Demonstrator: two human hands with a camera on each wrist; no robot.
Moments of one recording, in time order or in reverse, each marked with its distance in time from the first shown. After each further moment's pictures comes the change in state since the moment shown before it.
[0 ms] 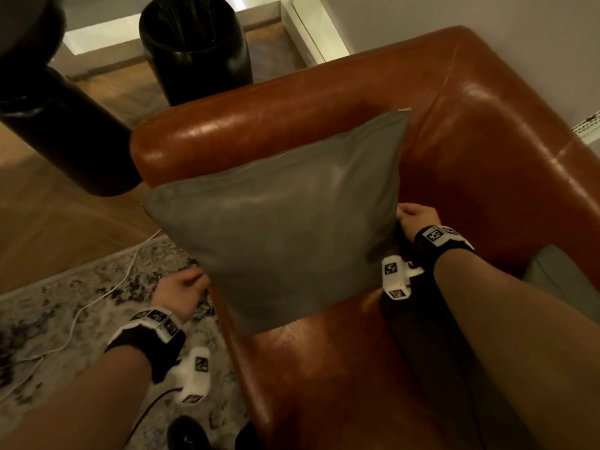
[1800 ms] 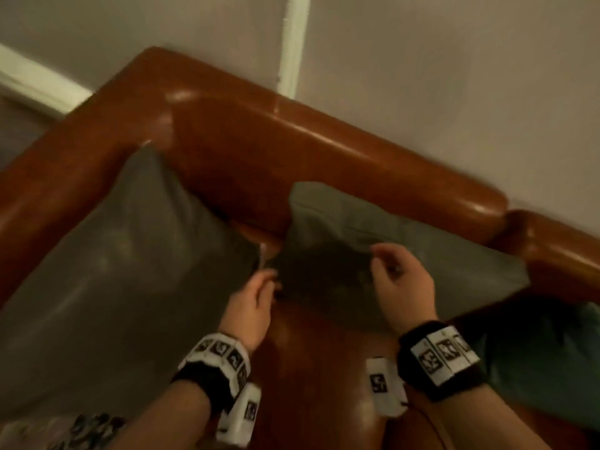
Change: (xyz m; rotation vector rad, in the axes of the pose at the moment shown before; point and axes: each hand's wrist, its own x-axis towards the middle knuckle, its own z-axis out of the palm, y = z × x) left_hand -0.156 0.172 0.174 0.227 -0.827 0.678; right_hand -0.275 0.147 -0.122 0.148 0.756 -0.058
